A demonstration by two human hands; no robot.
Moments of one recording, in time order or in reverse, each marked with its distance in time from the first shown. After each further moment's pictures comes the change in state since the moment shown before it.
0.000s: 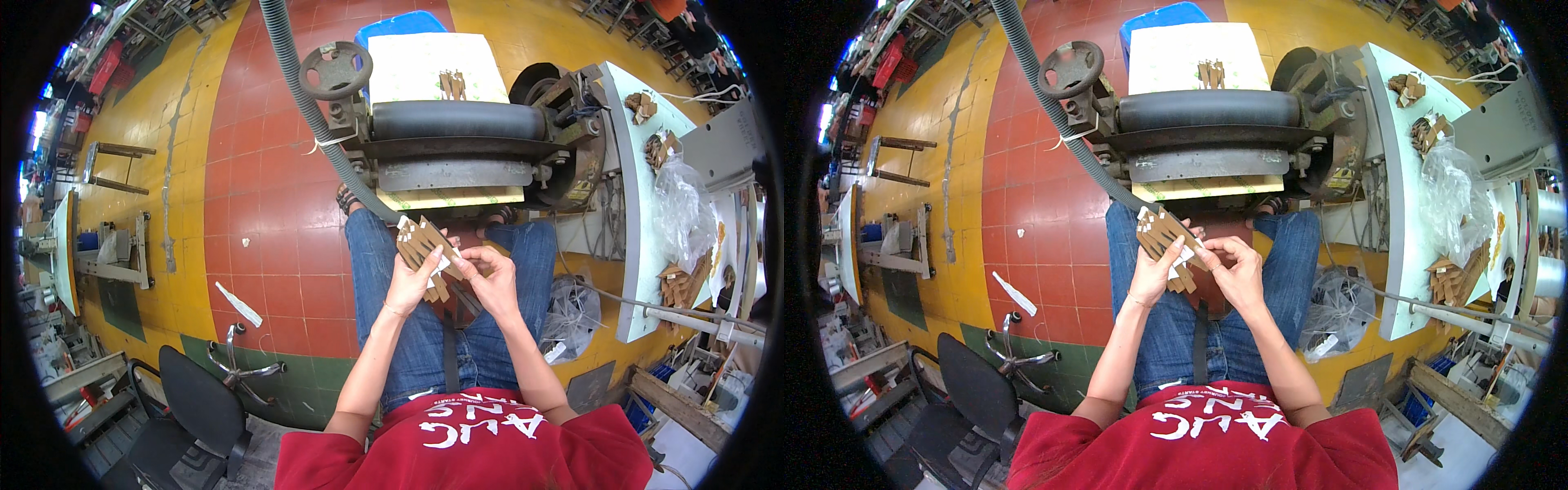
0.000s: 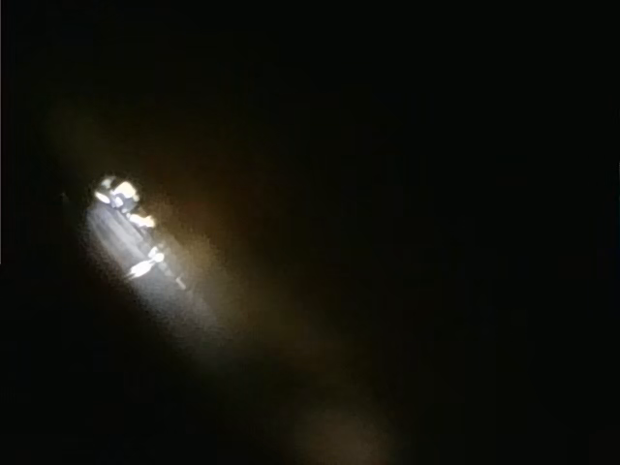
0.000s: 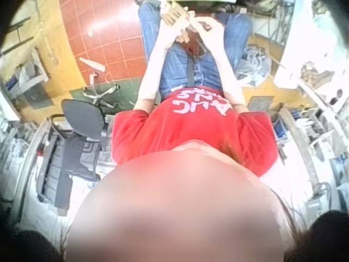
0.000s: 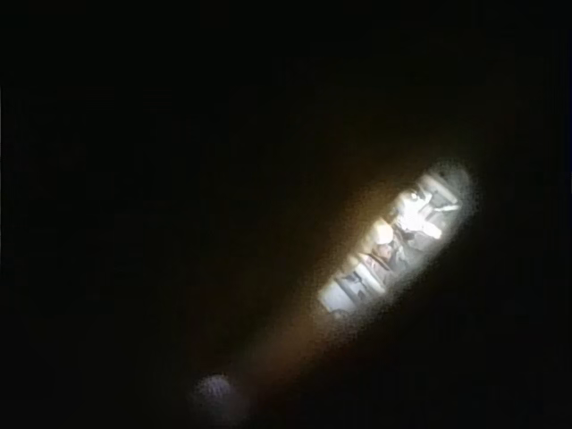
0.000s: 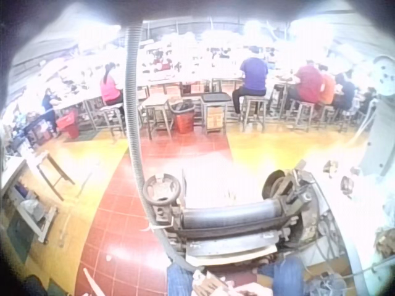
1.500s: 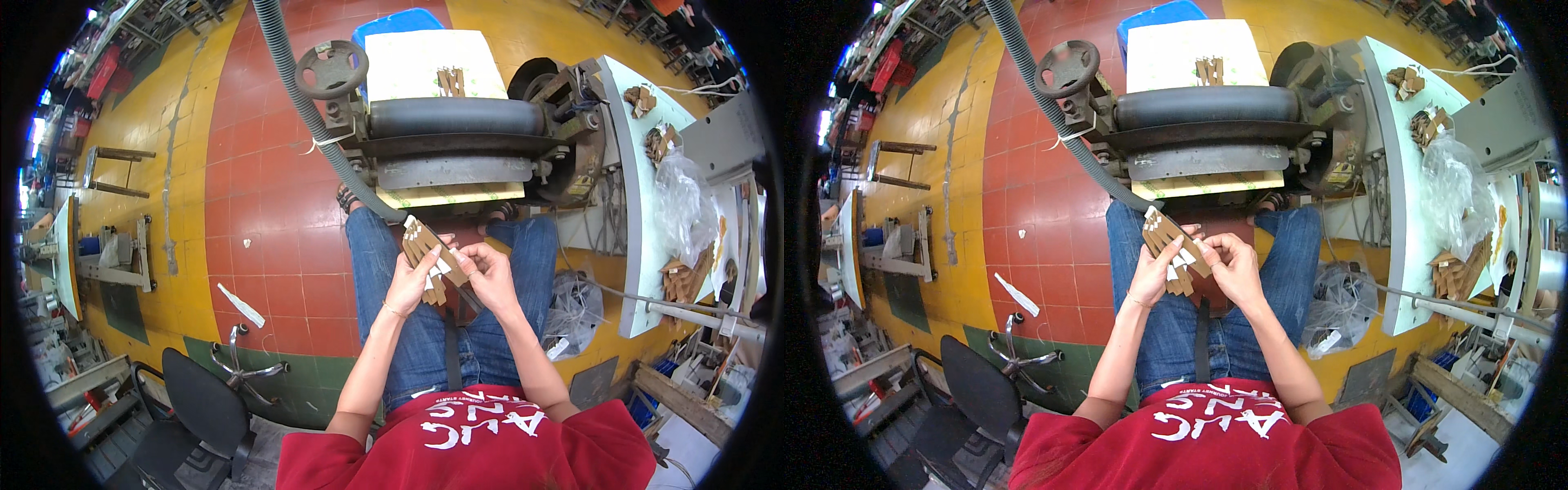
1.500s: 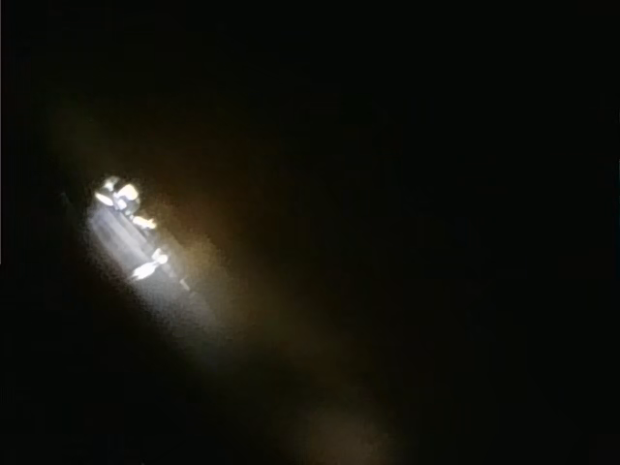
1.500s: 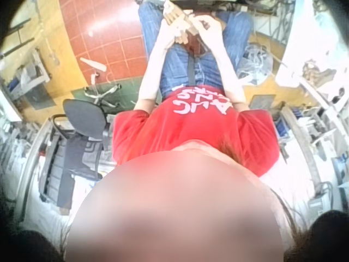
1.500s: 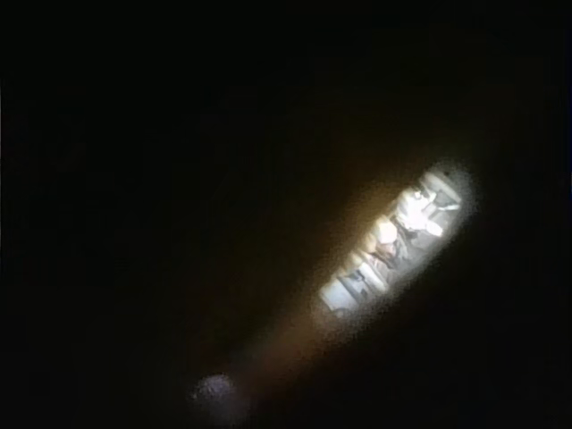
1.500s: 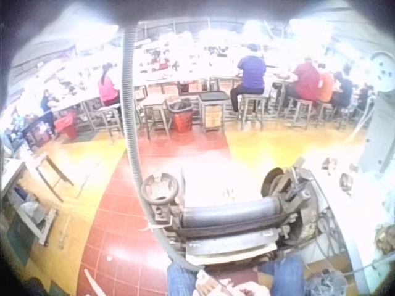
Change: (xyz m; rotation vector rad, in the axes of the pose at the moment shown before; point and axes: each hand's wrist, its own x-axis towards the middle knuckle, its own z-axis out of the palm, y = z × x) left_hand -0.004 0.003 -0.002 -0.004 0.014 -0.129; right_hand 0.000 0.004 0.003 0.077 -0.071 0.134
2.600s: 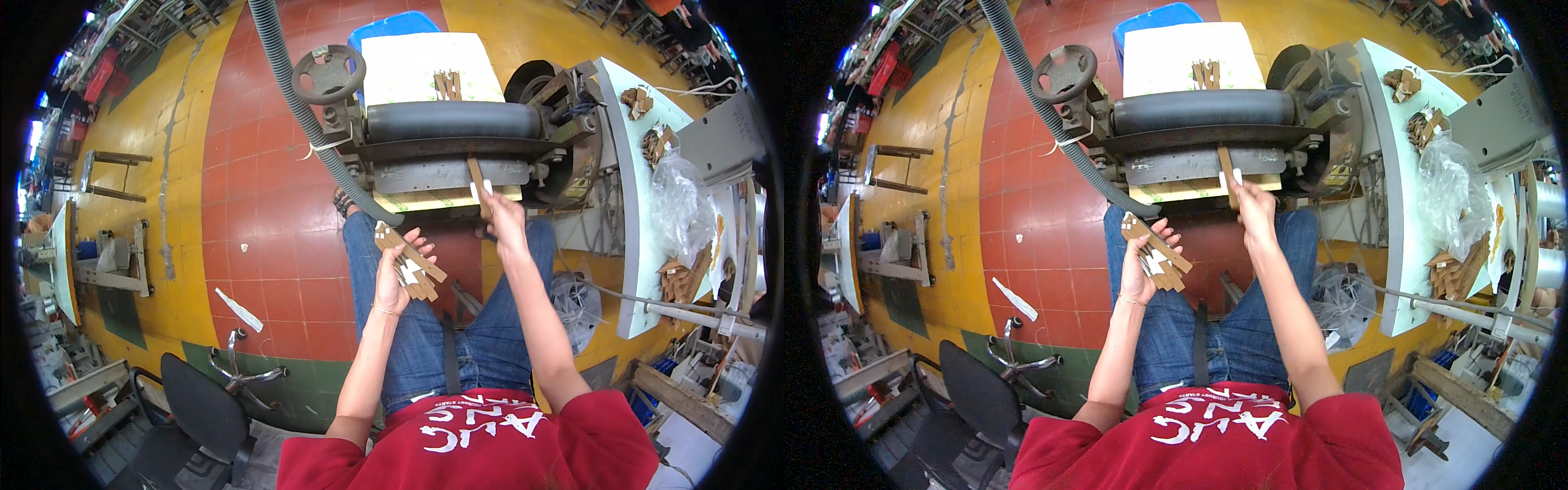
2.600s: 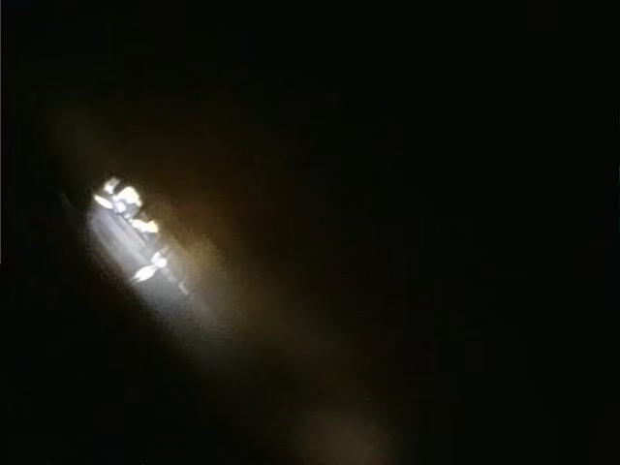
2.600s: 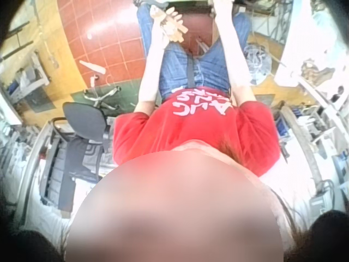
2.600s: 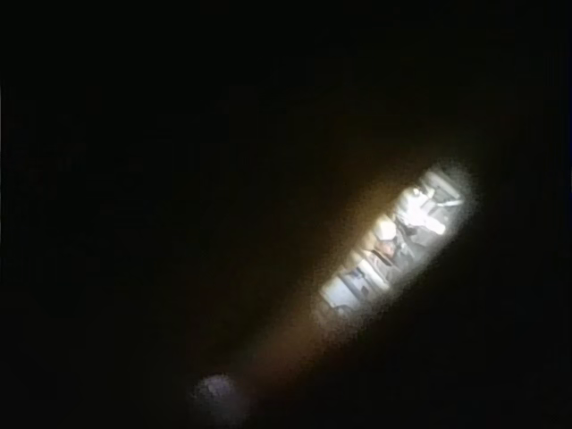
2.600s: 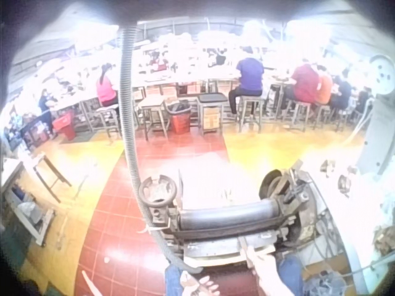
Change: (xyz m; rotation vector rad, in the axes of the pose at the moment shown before) left_hand 0.013 -0.021 -0.035 -0.394 0.116 -0.035; right_hand 0.101 0.010 -0.028 0.215 0.302 0.300
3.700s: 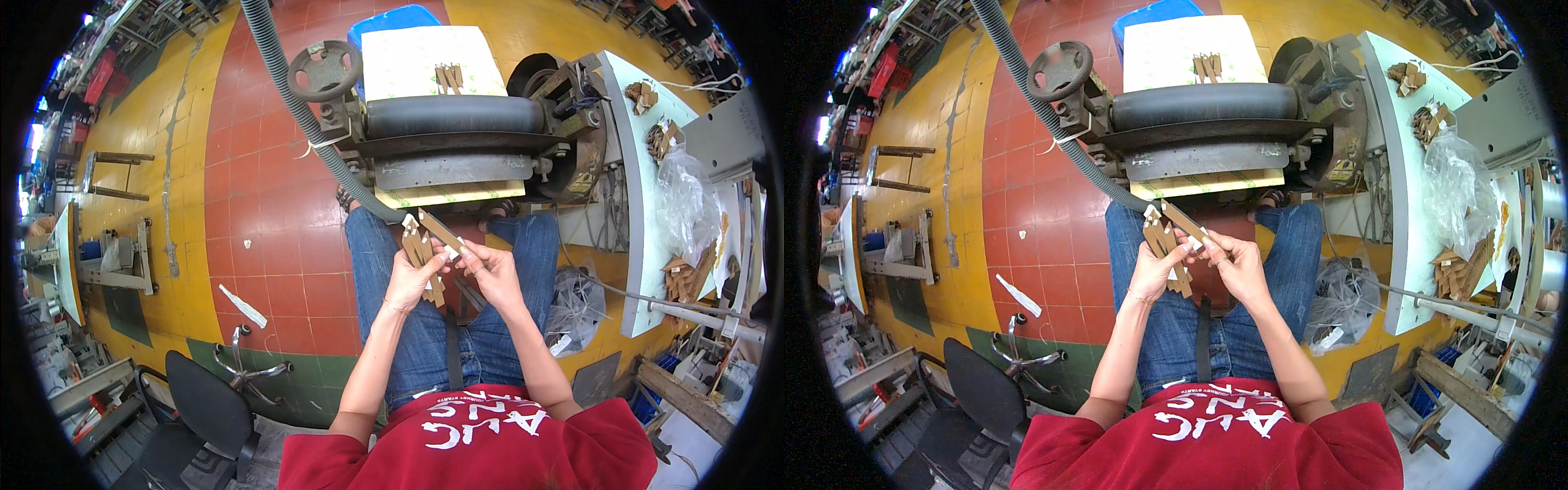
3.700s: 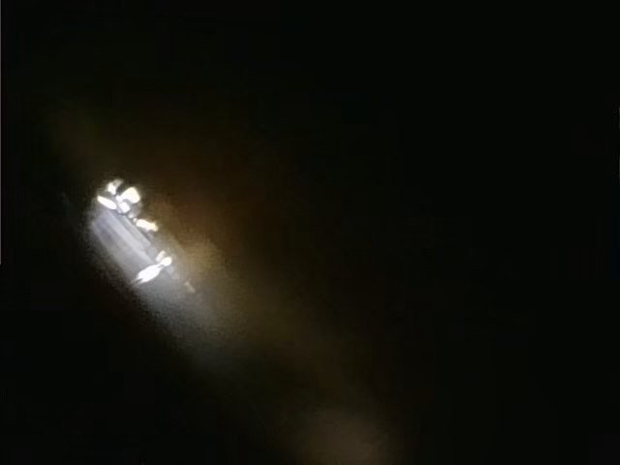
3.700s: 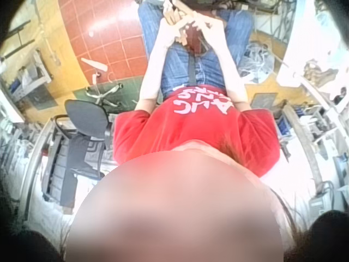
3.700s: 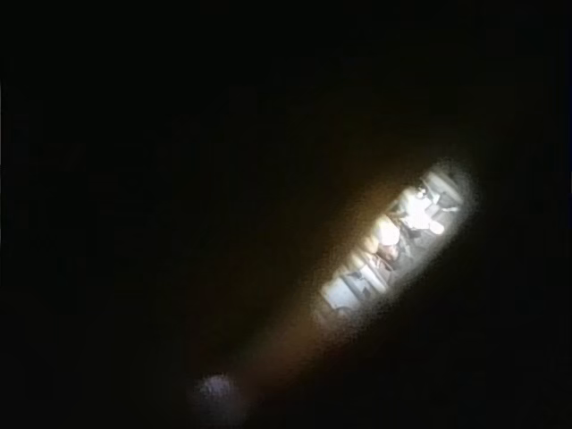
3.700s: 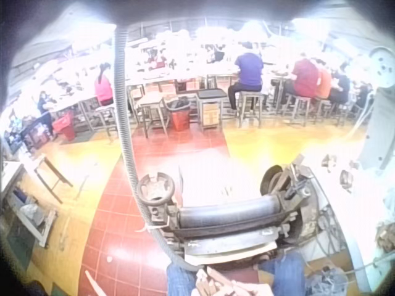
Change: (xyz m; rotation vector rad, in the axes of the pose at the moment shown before) left_hand -0.009 0.000 0.026 0.466 -0.016 0.006; right_hand -0.096 0.021 -0.008 -0.066 -0.391 -0.249
